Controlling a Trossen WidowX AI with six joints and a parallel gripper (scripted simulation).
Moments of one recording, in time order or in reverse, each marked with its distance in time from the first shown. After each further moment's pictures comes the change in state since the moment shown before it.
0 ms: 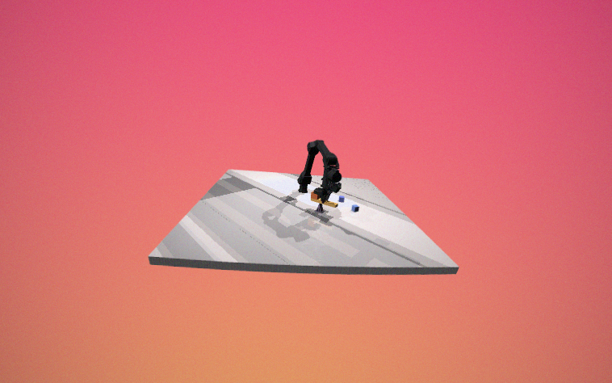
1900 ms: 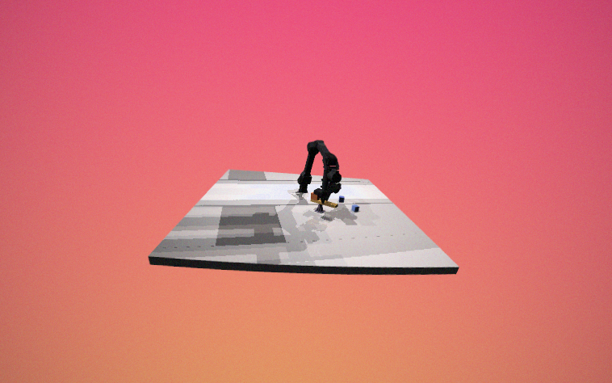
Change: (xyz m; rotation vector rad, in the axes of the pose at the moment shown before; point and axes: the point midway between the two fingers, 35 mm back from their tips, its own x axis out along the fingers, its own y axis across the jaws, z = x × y) arm 0.004 0.000 0.000 0.000 0.000 0.000
